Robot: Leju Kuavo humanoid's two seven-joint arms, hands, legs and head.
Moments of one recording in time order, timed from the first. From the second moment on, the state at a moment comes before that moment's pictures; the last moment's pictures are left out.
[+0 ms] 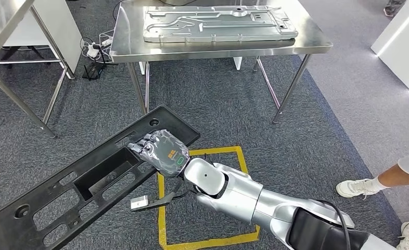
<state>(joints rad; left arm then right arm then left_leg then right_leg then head) -0.11 -0.23 0.37 -0.20 -0.79 0.39 -0.31 -0.72 -0.03 0.91 -1.05 1.08 -0.25 -0.04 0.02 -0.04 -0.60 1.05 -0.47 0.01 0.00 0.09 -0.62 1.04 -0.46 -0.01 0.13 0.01</state>
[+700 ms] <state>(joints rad) -0.10 -0.23 0.39 -0.20 -0.77 0.39 -0.31 -0.63 -0.18 0.83 -1.11 1.06 -0.25 0.01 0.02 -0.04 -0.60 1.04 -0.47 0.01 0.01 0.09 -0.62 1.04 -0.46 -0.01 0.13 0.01</state>
